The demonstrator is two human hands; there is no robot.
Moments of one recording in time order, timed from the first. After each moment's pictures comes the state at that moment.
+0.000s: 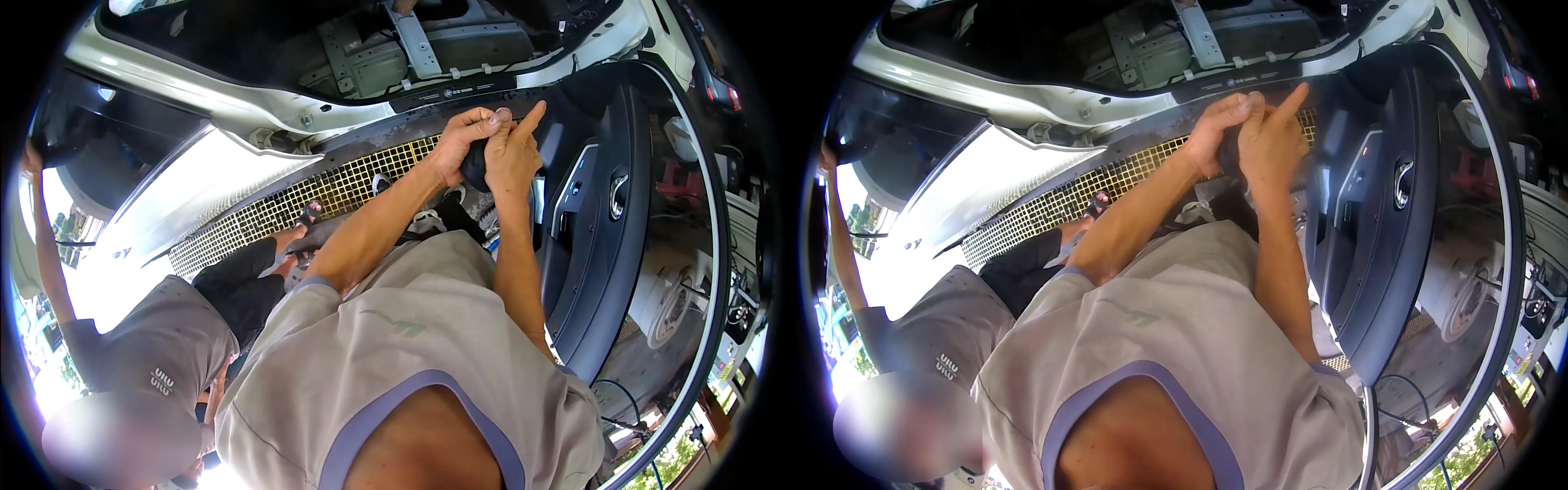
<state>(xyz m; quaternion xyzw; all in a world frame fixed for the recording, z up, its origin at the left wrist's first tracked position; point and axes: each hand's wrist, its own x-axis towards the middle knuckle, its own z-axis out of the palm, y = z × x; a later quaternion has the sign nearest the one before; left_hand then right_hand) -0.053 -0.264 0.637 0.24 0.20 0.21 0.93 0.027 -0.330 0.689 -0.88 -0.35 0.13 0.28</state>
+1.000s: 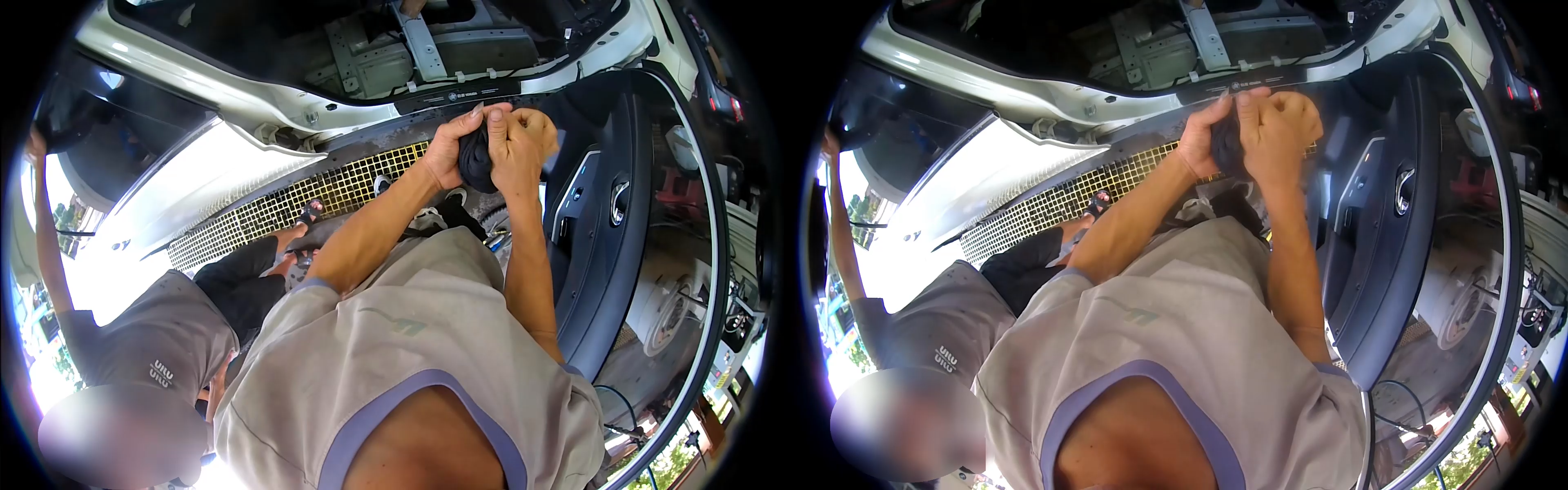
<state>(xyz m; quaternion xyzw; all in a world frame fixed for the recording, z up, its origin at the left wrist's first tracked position) -0.070 -0.261 0.646 0.12 0.10 0.22 0.96 0.037 -0.325 0.694 -0.78 -0.55 -0.06 0.30</state>
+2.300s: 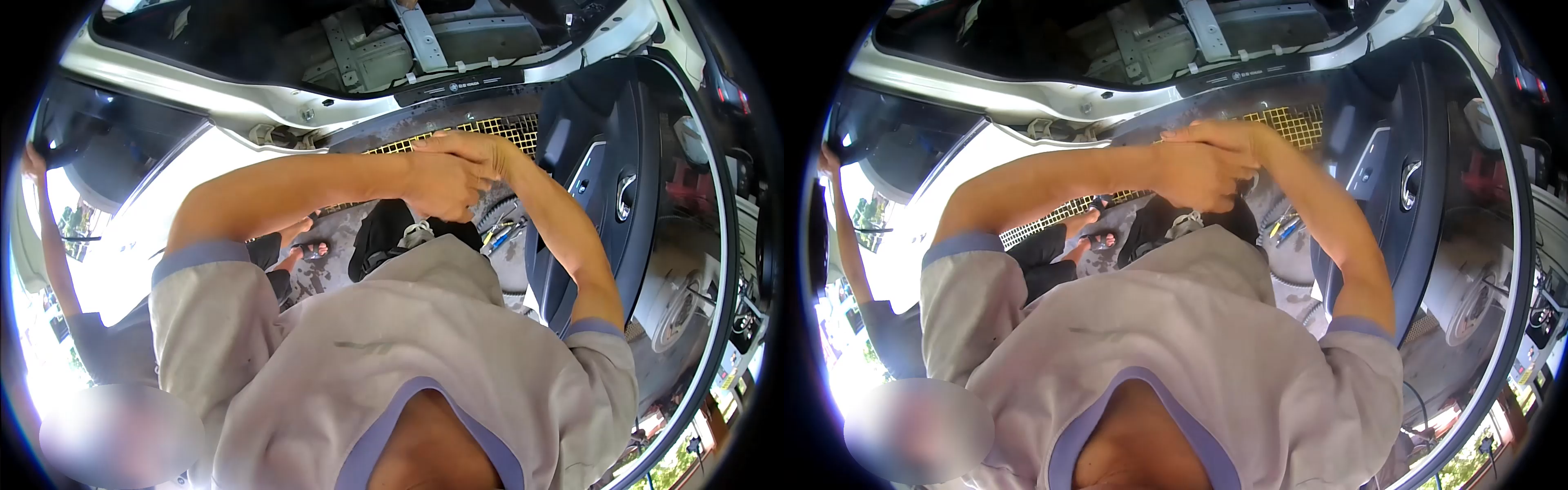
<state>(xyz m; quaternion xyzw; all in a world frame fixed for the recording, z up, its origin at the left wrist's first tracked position) -0.087 -0.247 0.669 0.91 -0.38 0.11 0.16 0.041 -0.284 0.658 -0.38 -0.17 0.89 0.19</state>
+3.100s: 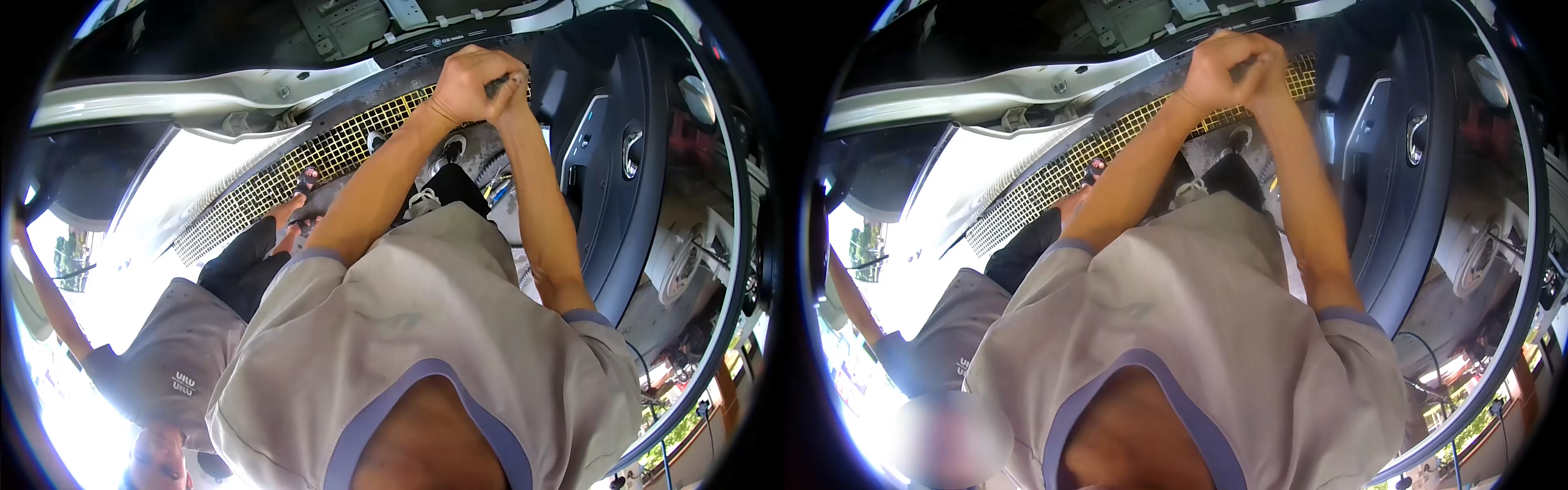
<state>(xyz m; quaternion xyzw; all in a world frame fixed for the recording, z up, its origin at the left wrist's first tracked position) -0.018 -0.239 0.611 0.78 0.14 0.50 0.36 0.109 -0.303 0.531 -0.50 -0.17 0.52 0.67</state>
